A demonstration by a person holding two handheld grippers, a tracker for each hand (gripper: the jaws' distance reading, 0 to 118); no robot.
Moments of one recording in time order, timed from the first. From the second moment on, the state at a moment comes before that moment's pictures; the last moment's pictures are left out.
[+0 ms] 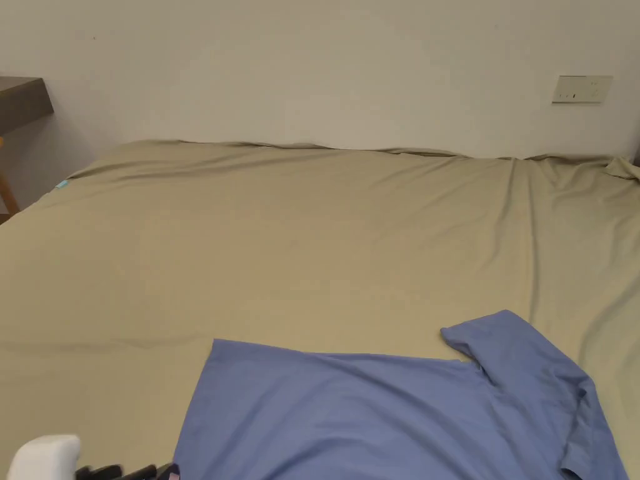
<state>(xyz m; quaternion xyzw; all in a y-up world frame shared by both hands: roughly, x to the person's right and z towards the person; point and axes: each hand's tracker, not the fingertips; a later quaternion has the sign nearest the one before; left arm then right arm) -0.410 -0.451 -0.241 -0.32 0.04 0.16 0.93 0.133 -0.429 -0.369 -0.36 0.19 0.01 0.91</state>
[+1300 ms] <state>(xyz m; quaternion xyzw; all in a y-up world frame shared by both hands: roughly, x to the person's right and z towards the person) -0.458 -0.533 -0.549 -0.49 0.06 0.10 0.87 0.093 -0.534 -0.722 -0.54 0.13 0.04 0.83</state>
